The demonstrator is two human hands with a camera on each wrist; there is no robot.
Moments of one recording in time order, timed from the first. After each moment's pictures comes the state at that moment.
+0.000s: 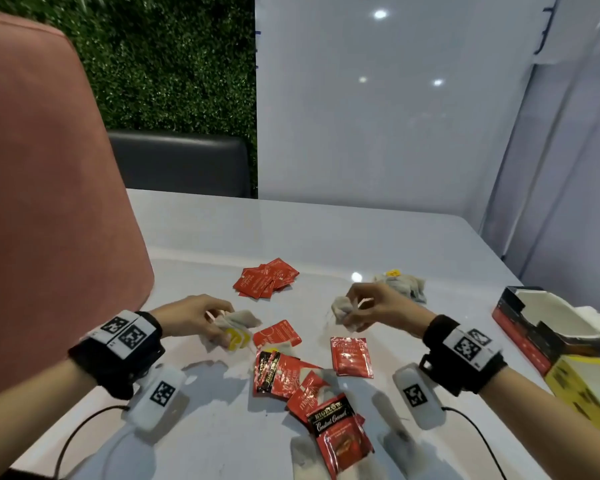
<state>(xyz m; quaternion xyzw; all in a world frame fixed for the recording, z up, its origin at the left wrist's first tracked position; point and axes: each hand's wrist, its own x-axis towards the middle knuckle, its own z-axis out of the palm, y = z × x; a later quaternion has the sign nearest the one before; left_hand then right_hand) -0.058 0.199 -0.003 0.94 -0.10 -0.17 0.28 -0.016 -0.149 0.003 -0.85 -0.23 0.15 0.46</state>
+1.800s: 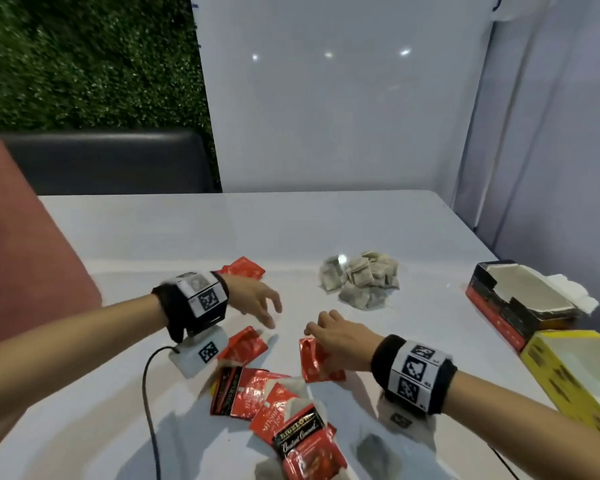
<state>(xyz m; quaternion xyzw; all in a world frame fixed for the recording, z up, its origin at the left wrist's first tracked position) 0.032 0.057 0.021 0.92 -0.20 -0.32 0.06 -0.023 -0.141 -0.047 -0.95 -0.30 0.12 0.00</state>
